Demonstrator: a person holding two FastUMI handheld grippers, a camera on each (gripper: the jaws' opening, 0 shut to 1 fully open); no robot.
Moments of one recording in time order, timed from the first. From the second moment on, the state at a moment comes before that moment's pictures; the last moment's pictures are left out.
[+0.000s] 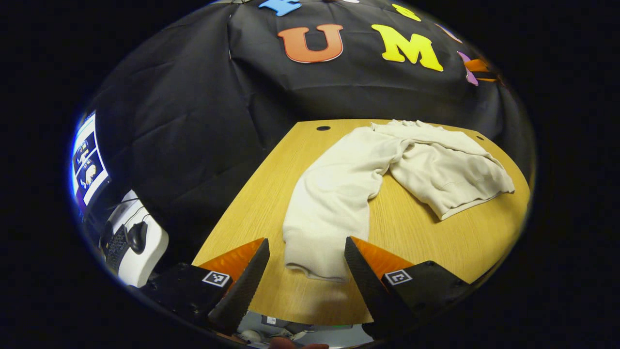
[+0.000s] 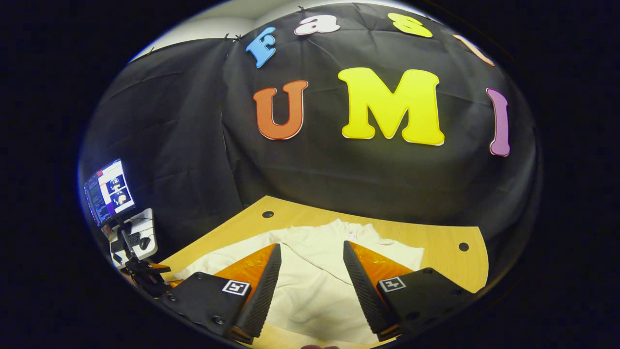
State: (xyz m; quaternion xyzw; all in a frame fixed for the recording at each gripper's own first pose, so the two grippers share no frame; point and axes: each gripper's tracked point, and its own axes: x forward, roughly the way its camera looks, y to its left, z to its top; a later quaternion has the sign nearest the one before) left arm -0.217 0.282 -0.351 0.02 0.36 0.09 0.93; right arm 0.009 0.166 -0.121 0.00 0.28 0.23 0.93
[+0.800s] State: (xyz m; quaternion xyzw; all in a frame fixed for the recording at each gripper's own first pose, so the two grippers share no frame) left arm -0.210 0.270 -0.371 -0.05 0.39 0.08 0.92; right arm -0.017 0.160 -0.121 0.01 0.30 0.24 0.92
